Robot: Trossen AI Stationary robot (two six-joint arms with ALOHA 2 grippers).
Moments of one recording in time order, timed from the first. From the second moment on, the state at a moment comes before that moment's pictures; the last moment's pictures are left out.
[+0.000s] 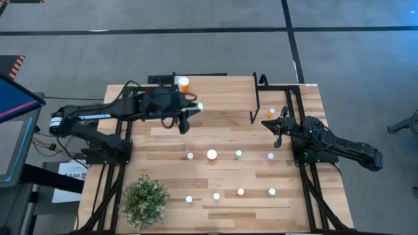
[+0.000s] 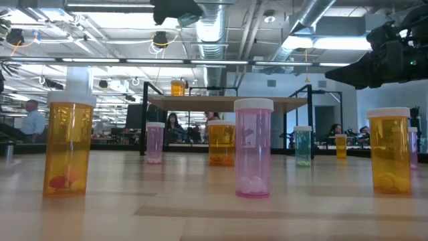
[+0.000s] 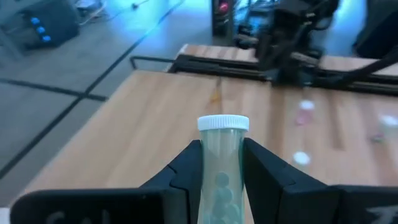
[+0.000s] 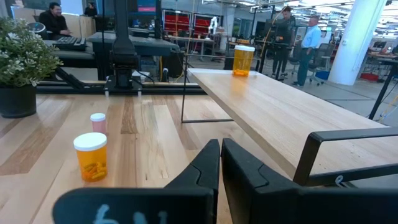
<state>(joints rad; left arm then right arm) 0.14 1.24 1.18 -0.35 -0.18 -0.01 -0.36 0.04 0.00 0.04 -0.05 -0.10</state>
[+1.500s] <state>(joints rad) -0.14 1.03 0.58 0.46 -0.16 -0.09 -0.35 0.04 0.00 0.08 -0.05 -0.02</state>
